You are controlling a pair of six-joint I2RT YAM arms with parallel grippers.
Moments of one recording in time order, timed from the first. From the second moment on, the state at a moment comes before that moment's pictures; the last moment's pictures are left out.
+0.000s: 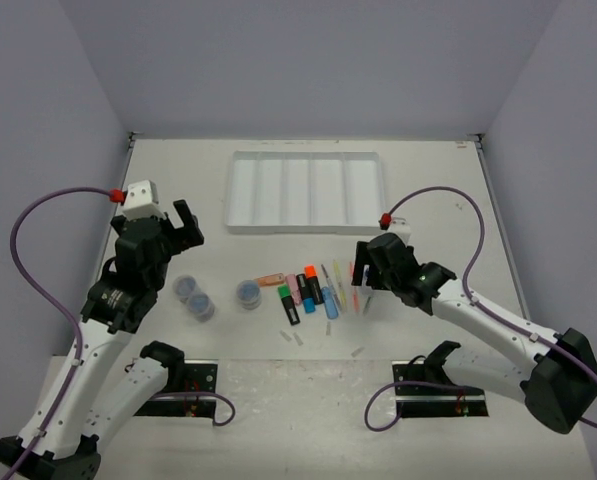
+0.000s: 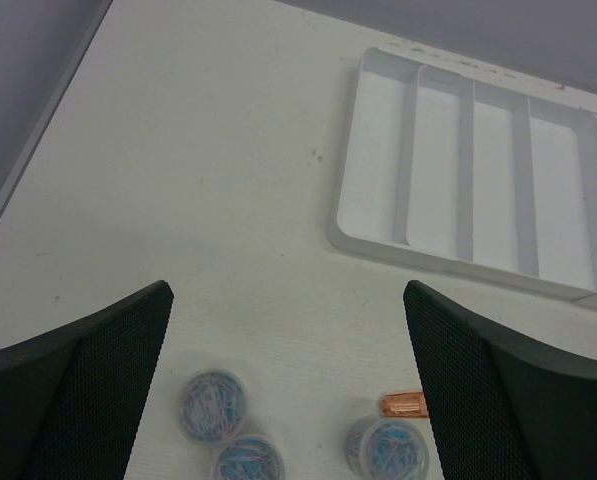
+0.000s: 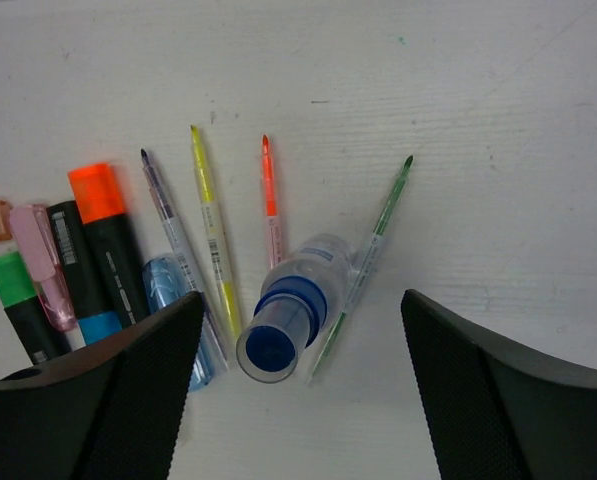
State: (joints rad) left arm -0.35 0.69 0.86 -0.54 -0.45 -0.36; right arm 0.69 1.06 0.67 -0.51 0.32 0.66
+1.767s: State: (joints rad) left arm -0.35 0.70 0.85 -0.53 -0.36 -0.35; right arm 0.30 2.05 1.86 -0.79 0.14 0.35
